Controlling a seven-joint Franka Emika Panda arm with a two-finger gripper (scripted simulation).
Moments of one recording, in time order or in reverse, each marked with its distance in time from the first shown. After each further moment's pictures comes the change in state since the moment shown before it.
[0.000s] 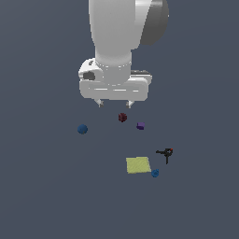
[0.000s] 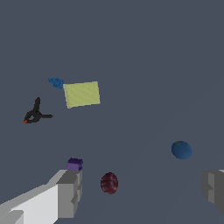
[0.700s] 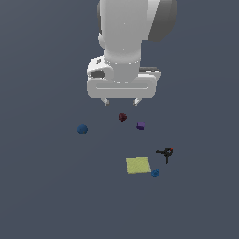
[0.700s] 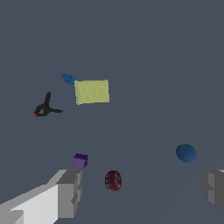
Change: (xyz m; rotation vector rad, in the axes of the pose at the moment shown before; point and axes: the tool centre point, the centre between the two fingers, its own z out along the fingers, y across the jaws) arm -0.002 -0.022 -0.006 0.006 -0.003 -0.067
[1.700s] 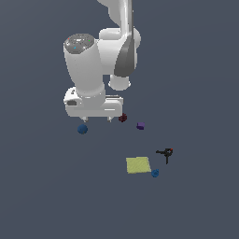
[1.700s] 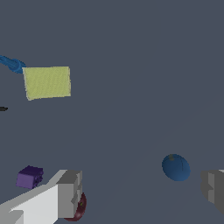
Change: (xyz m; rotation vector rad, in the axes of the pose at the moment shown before) arm -0.006 0.094 0.100 0.012 0.007 0.000
